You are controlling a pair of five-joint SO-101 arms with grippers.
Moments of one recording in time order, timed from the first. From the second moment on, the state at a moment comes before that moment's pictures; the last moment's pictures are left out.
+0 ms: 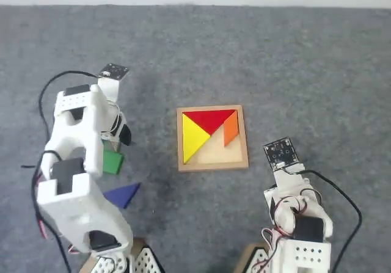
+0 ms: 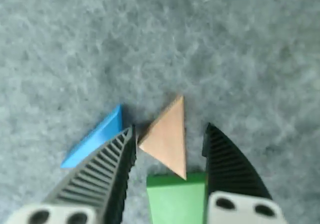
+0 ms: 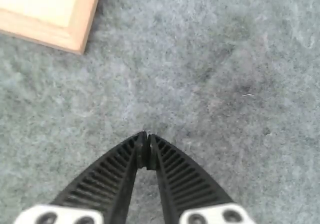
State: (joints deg) left arm -19.8 18.2 16.7 67.6 -24.7; right arm 1.9 -102.9 95.5 75.3 24.2
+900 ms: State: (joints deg) left arm -18.9 21.8 13.8 68.8 -25.2; right arm 1.9 -102.9 95.5 75.3 24.2
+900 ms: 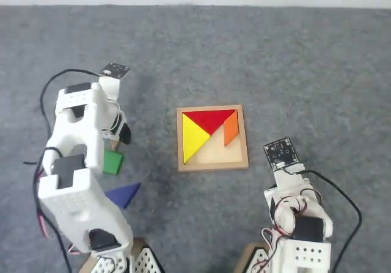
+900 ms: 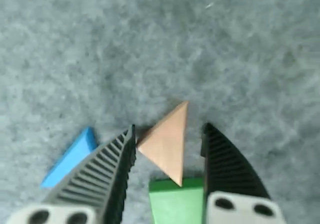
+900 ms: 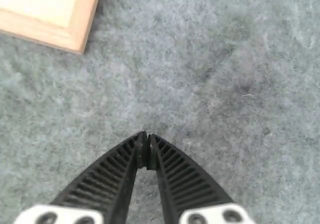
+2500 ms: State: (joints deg) left arm 25.5 17.7 1.9 75.6 7.8; right arm 1.9 -102.9 95.5 75.3 24.2
